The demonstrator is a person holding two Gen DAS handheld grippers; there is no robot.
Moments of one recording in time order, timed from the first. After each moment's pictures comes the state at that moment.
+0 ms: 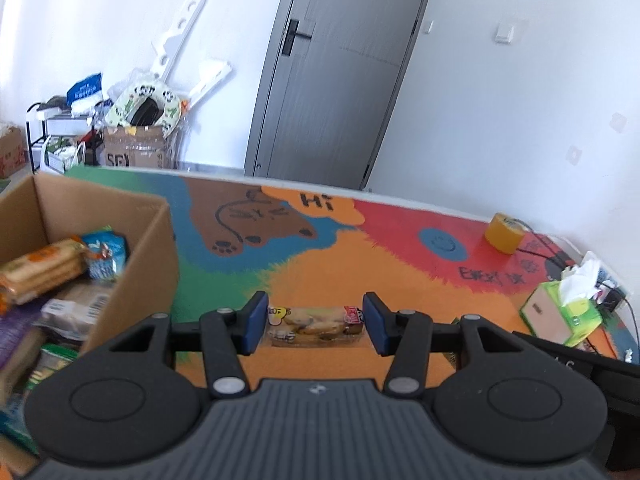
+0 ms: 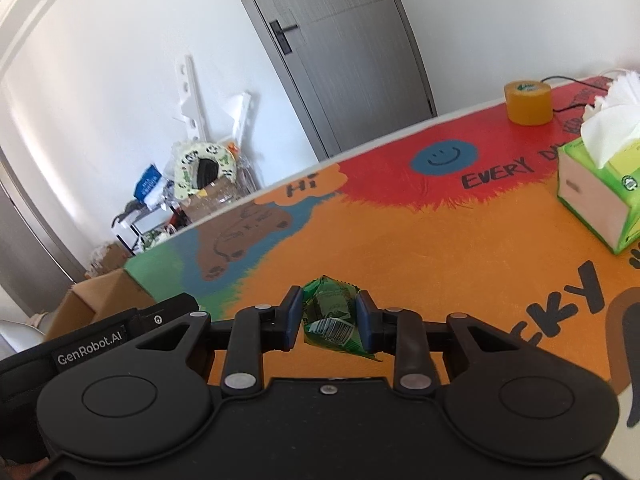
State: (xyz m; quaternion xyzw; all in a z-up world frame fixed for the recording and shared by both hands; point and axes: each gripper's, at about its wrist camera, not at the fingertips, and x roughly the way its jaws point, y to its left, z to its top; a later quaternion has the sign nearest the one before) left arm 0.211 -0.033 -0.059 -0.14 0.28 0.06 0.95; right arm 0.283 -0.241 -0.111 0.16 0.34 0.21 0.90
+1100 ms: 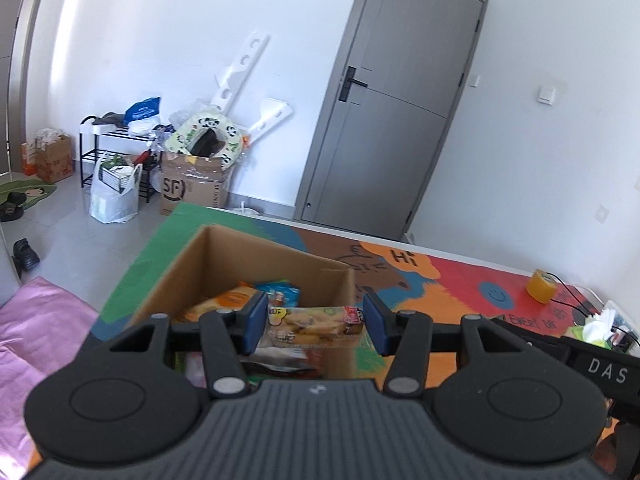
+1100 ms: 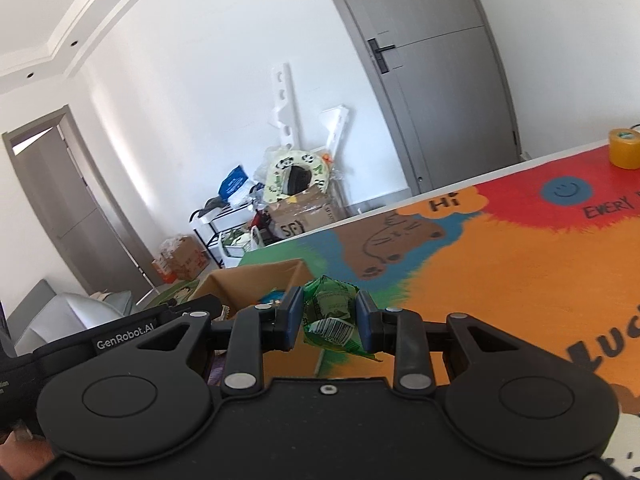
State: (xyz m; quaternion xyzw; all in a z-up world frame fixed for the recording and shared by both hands) left arm 0.124 0.085 -0.020 -0.16 0.23 0.13 0.95; right arm 0.214 -0.147 -0.053 0.14 0.29 0.31 0.89
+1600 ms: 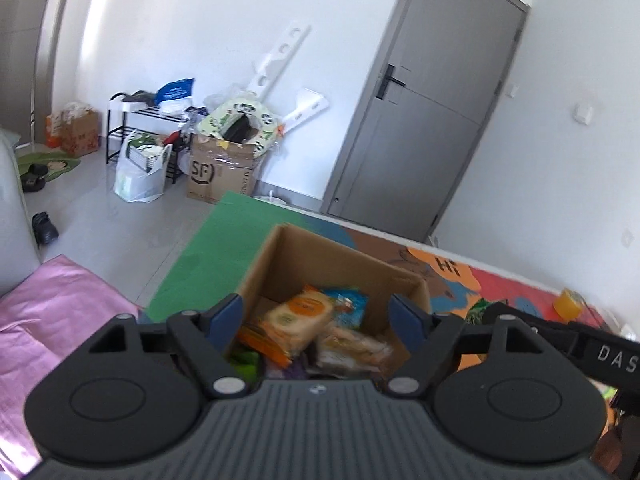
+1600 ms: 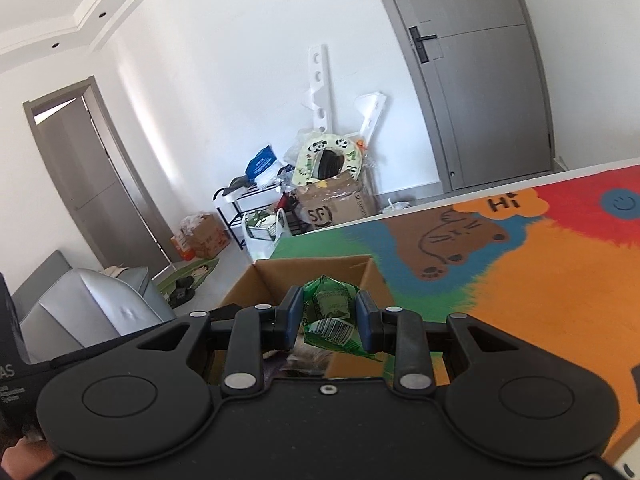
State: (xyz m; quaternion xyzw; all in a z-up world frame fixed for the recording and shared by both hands) left arm 0.114 0.147 -0.031 -0.20 0.24 0.16 0.94; right arm 0.218 -0.081 -0.045 0.11 0.29 0.35 0.88
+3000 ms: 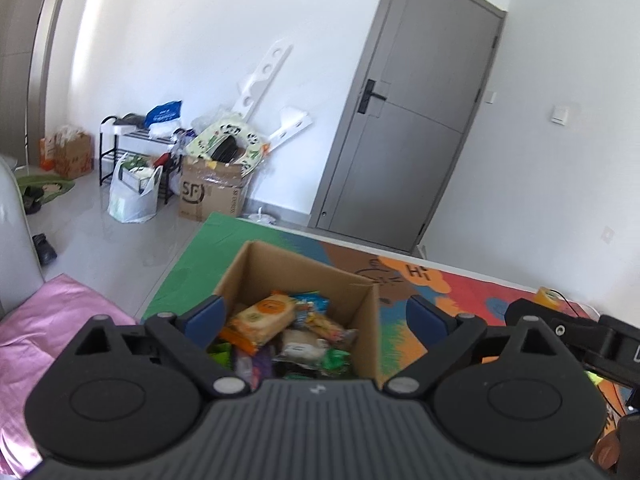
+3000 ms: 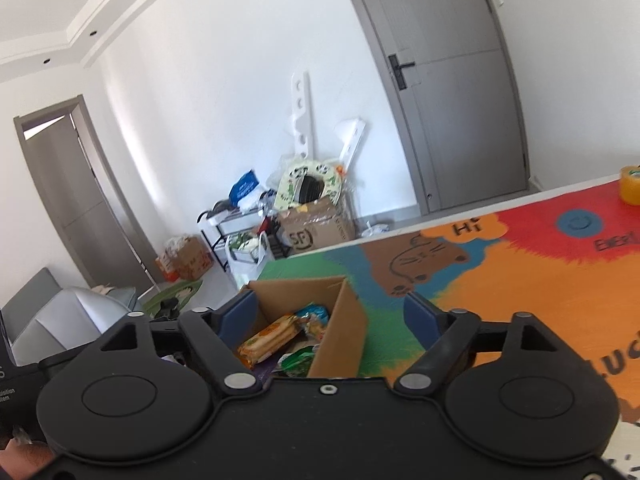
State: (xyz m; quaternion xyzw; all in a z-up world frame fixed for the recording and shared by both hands) left arm 0.082 0.096 0.013 -0.17 0.22 0.14 0.95; right arm 0.179 -0.130 -0.009 0.12 0.26 0.31 0.91
